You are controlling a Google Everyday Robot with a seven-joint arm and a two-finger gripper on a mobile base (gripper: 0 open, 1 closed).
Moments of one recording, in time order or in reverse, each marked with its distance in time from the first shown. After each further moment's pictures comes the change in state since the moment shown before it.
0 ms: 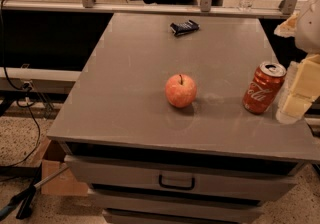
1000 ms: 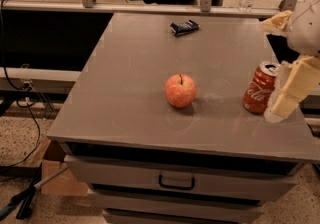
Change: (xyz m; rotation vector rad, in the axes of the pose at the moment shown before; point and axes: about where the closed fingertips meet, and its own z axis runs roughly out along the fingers) arm -0.031 0.003 0.005 -0.013 -0.221 -0.103
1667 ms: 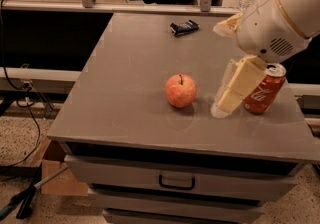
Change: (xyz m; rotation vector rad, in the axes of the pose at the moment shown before) arm -0.072 0.002 0.036 -0.028 -0.165 0.016
